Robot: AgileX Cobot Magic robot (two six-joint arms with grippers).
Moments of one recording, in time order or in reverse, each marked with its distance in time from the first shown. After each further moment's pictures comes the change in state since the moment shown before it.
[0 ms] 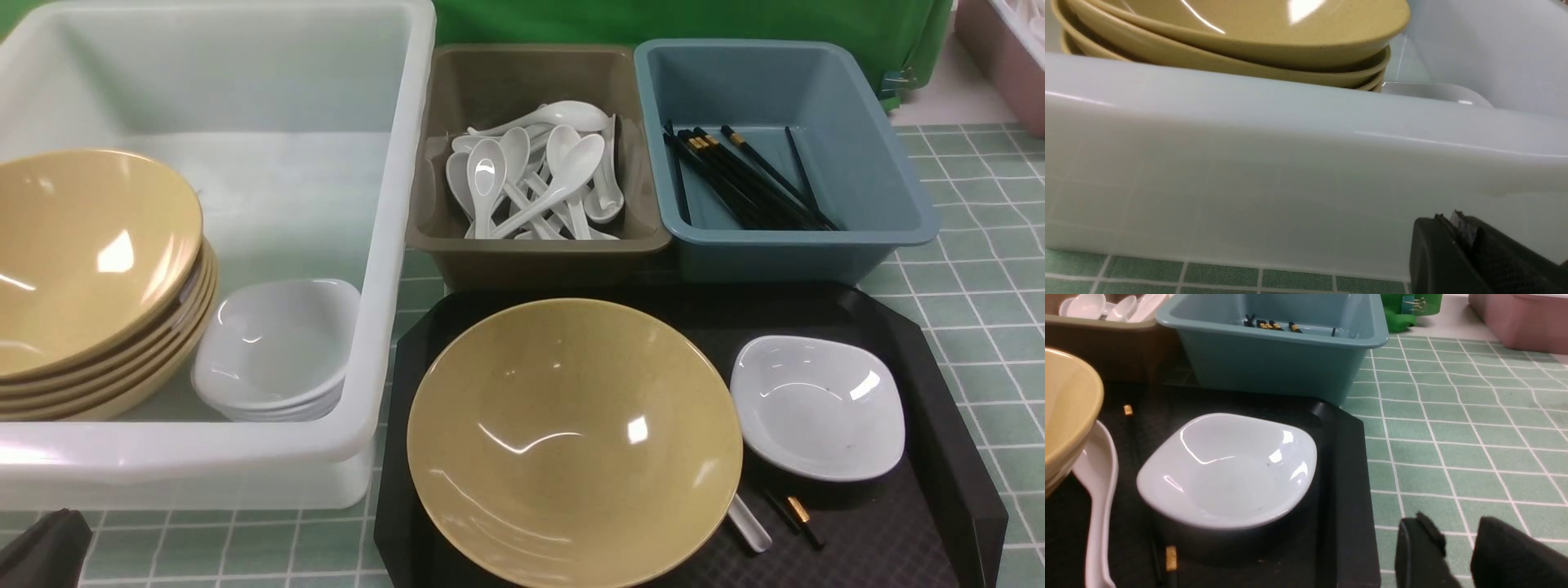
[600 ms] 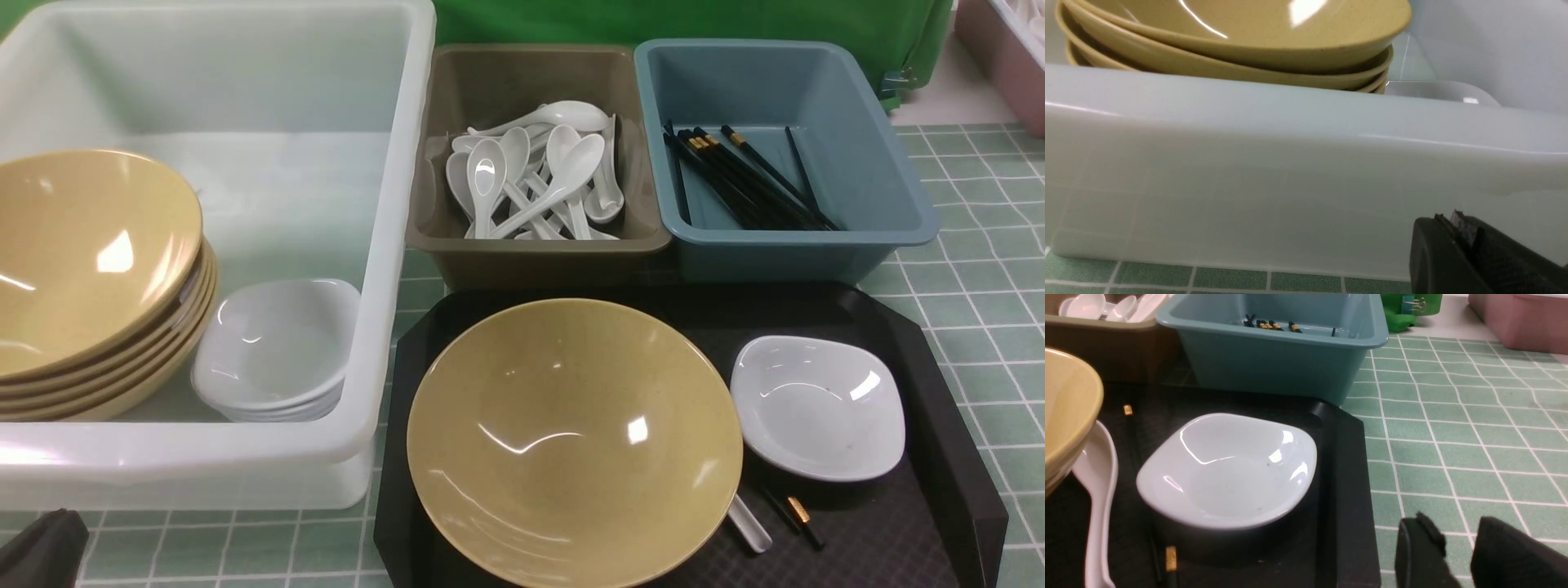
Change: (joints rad) right arm 0.000 0.000 0.000 0.000 -0.001 0.000; left arm 0.000 0.000 0.000 0.029 -0.001 0.007
